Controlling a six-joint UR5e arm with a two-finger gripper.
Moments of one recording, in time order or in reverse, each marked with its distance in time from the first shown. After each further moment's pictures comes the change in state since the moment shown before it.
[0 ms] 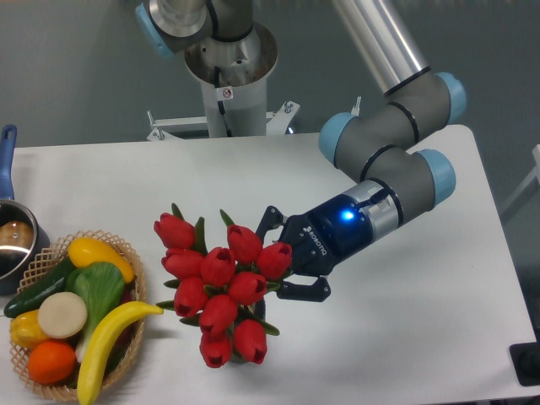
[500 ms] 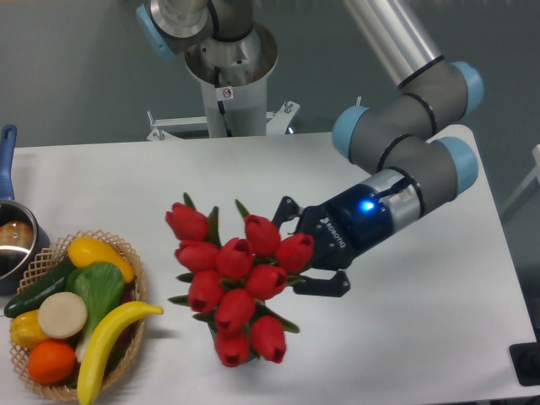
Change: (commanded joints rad) arm 0.000 -0.003 0.104 -0.002 -0.011 -0.126
